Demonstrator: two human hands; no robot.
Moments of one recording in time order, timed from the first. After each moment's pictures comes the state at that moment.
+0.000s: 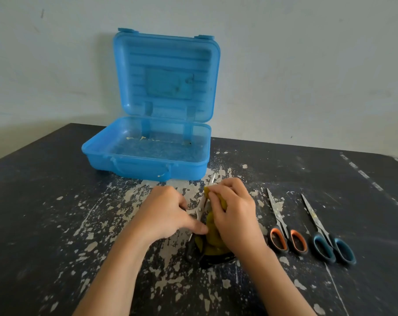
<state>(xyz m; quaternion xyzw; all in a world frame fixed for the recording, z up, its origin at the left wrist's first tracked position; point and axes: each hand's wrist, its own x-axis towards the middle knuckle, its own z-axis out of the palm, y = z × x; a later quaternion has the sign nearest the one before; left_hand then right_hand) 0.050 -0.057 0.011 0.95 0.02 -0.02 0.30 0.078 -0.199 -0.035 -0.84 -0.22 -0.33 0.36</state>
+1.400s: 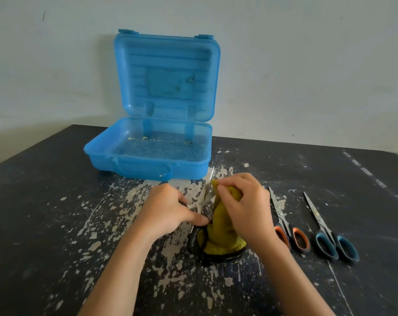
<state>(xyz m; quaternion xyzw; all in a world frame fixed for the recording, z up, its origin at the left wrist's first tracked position) 0.054 -0.058 0.004 0.93 0.07 0.01 0.37 0.078 -0.213 -0.013 -0.84 -0.16 -0.21 0.48</state>
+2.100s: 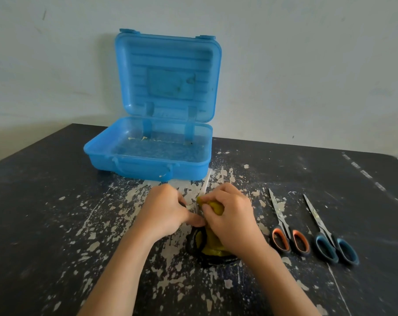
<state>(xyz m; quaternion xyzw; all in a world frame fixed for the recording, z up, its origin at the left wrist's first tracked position) 0.055 -0.059 0.004 0.94 0.08 0.02 0.34 0.069 -0.197 -0.022 -0.87 -0.23 -0.18 0.40</state>
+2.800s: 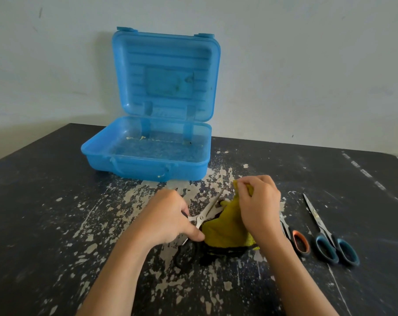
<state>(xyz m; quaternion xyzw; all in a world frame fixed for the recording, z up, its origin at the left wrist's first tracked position) 0.050 -0.059 0.009 0.96 0.01 -0.05 0.28 0.099 -0.226 -0.021 -0.88 -0.05 -0.25 0.41</state>
